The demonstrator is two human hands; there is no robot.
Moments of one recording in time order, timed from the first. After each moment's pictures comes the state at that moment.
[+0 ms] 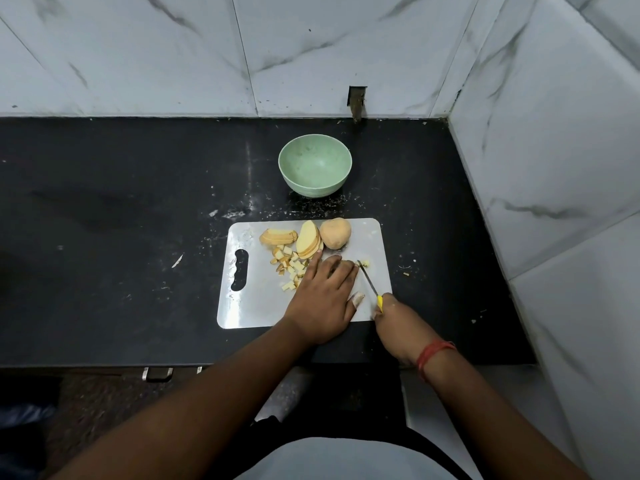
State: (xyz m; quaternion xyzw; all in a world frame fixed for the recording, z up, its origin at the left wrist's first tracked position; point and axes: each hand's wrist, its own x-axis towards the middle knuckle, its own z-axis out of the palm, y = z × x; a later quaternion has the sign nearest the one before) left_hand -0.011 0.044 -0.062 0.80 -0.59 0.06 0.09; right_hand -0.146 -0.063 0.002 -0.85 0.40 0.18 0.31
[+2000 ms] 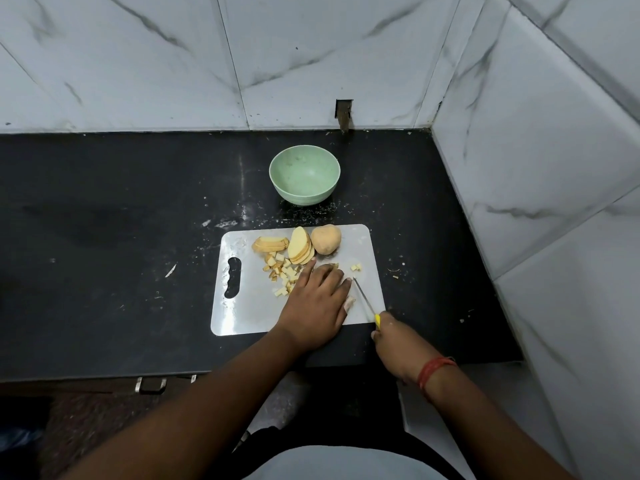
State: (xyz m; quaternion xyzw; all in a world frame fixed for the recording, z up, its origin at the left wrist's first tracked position) left_hand -0.013 0.048 -0.059 0.78 -0.61 0.09 0.09; right_hand -0.167 -0.054 0.007 -0.85 0.39 0.21 0.30
